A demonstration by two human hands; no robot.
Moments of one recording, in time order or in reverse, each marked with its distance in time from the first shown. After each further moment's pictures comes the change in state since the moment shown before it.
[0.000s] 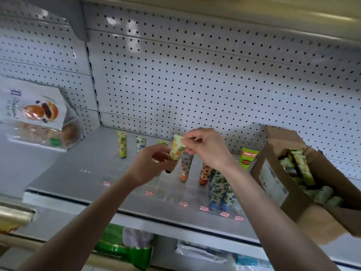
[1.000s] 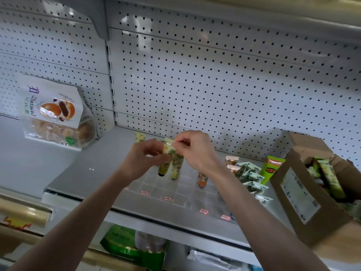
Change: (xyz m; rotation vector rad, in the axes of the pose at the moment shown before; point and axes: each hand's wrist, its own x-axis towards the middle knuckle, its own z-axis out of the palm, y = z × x) left_hand 0.004 -0.032 -0.062 -0.103 0.121 -0.072; right_hand 0.031 -0.017 0.071 -0.163 0.006 -0.085
